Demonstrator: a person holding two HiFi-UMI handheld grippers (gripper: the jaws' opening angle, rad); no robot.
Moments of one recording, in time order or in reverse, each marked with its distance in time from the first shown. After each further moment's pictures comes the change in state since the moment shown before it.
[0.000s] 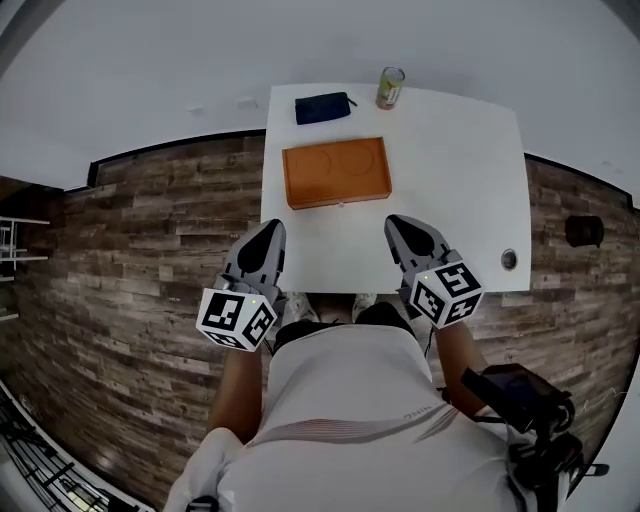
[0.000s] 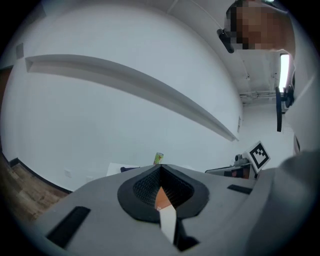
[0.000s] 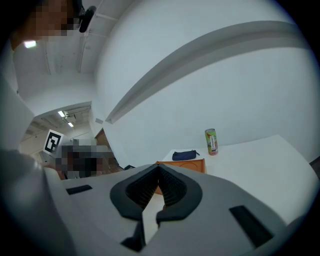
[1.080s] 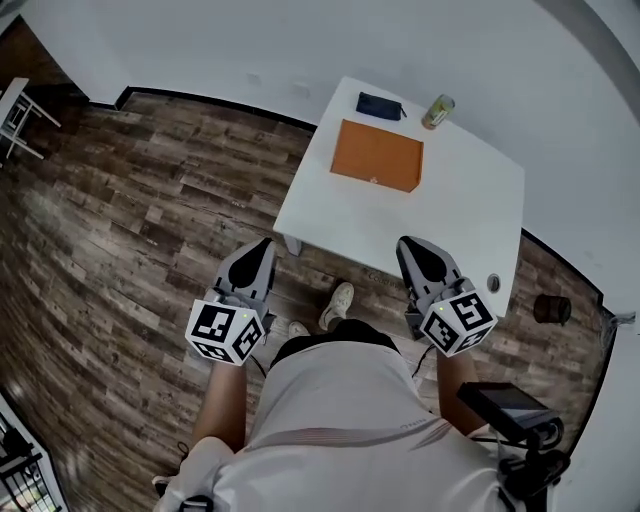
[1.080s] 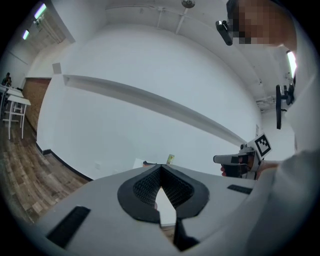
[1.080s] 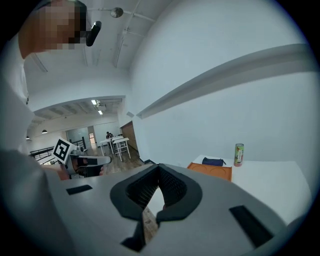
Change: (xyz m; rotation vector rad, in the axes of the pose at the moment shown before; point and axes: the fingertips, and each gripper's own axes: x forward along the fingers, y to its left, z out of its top) left arm -0.214 -0.033 -0.054 -0.085 -0.120 0.237; right arm -0.099 0.145 -0.012 -0.236 -0.009 0.239
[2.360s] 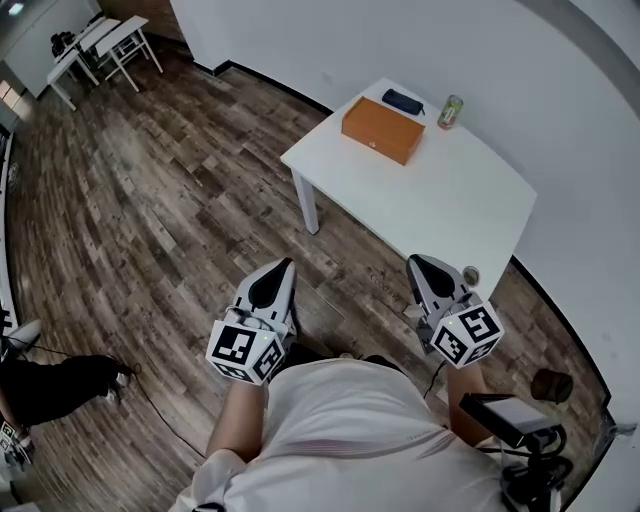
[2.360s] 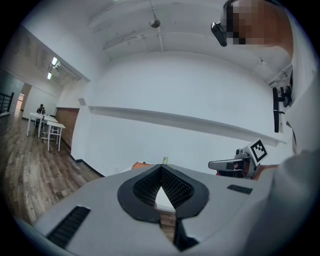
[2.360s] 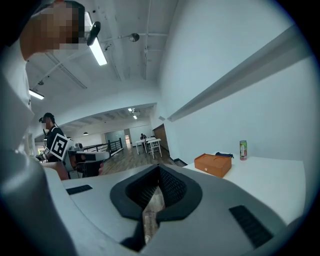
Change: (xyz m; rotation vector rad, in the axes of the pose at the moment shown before) left arm -0.128 -0.335 -0.092 0.053 -0.161 0.350; right arm -0.279 -0.038 -0.070 -0.077 -0.035 0.401
